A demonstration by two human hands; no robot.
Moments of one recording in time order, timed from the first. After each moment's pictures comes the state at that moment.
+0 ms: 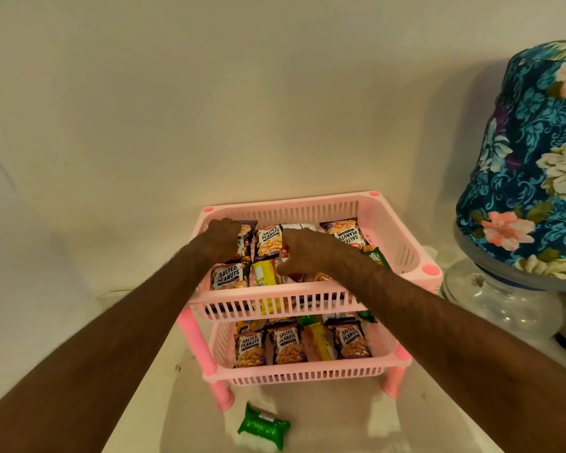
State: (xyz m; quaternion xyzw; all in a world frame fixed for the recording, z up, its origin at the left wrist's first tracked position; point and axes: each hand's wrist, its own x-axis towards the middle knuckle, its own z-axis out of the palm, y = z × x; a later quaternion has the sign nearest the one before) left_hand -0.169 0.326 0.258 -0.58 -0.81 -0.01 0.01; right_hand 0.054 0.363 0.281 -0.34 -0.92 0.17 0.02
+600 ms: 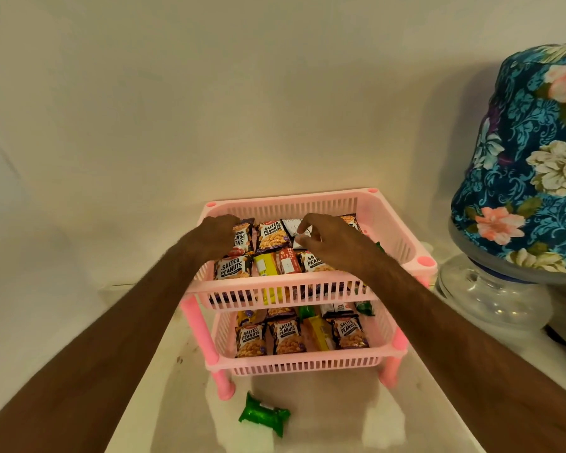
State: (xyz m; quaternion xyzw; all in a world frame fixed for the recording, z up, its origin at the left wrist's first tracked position) left_hand -0.153 0.280 0.284 -0.57 -0.80 -0.13 -0.09; right_hand 0.106 0.351 0.281 -0.34 -0.88 0.24 0.22
